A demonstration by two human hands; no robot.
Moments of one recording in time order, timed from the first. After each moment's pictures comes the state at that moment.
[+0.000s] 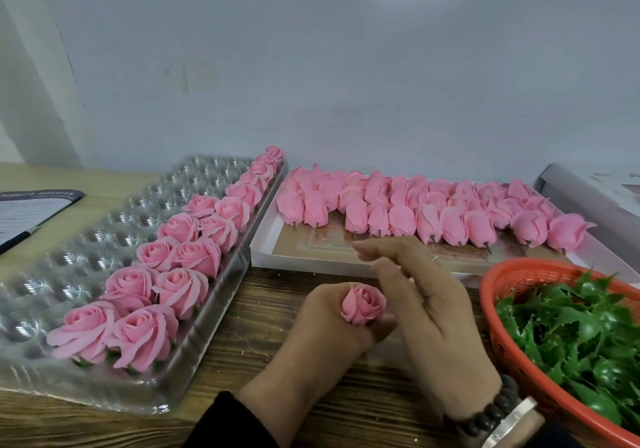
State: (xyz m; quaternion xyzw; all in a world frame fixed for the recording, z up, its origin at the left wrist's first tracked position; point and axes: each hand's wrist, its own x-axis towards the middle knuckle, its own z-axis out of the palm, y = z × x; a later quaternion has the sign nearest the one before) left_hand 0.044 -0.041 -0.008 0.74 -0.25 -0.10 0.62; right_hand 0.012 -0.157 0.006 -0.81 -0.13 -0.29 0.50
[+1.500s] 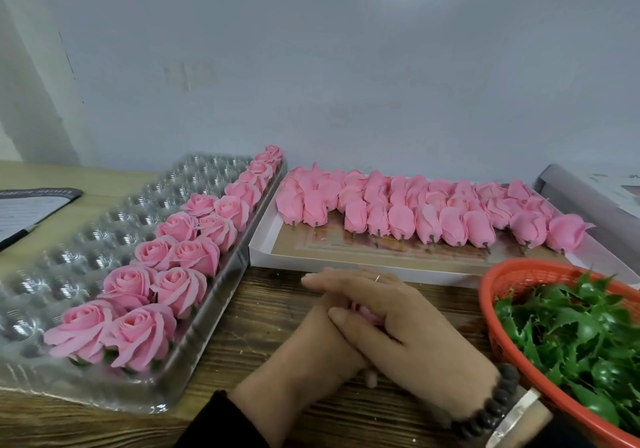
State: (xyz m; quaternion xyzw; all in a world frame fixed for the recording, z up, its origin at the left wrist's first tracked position) left_hand 0.046 -0.043 -0.009 0.83 -0.32 -0.08 0.45; right_hand 0.016 -0.156 0.009 -0.88 -0.23 -0.10 0.40
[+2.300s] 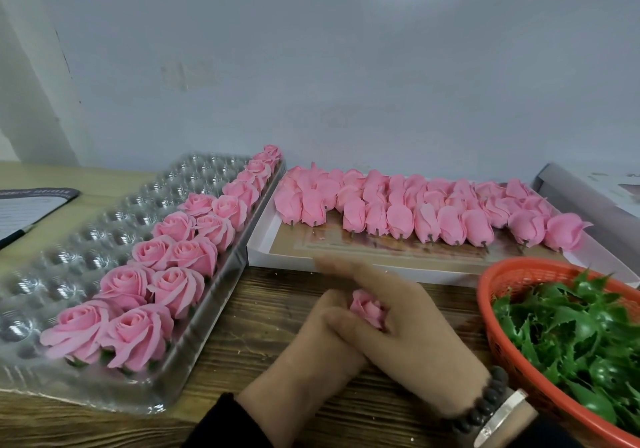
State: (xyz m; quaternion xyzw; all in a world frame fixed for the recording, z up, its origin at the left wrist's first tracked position) left_hand 0.045 -0.049 -0.014 0.76 -0.28 -0.08 0.58; right_hand 0.017 -0.157 0.004 -0.88 -0.18 -0.11 0.43
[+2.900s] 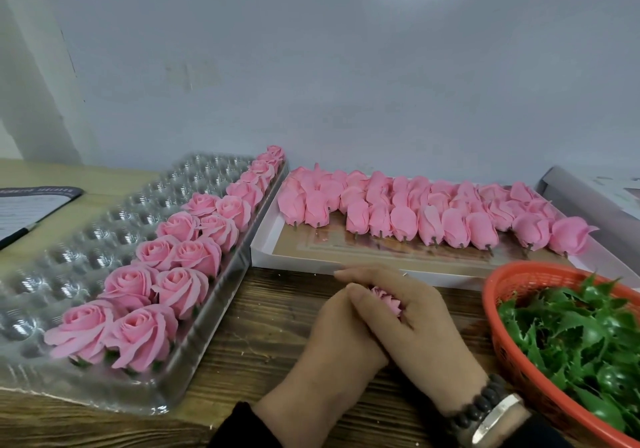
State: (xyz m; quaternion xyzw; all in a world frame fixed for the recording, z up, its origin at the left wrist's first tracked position) left_hand 0.039 -0.060 -0.012 0.75 -0.23 -0.06 0.61; right_hand 0.023 -0.158 -0.008 -0.83 -0.12 -0.16 0.51
